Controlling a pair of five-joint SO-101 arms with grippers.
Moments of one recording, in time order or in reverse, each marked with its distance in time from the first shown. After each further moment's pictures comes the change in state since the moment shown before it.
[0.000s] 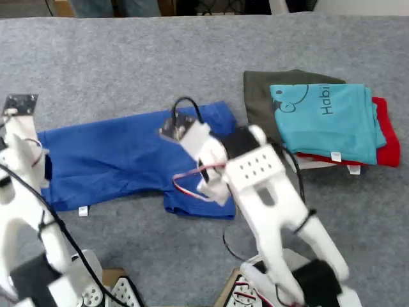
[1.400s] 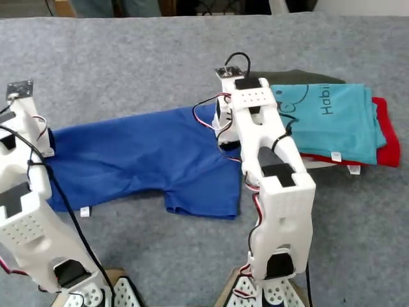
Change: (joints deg) left arm 1.7 46.5 -31.3 -14.6 11.6; right arm 16.8 58.0 -47.1 -2.8 -30.2
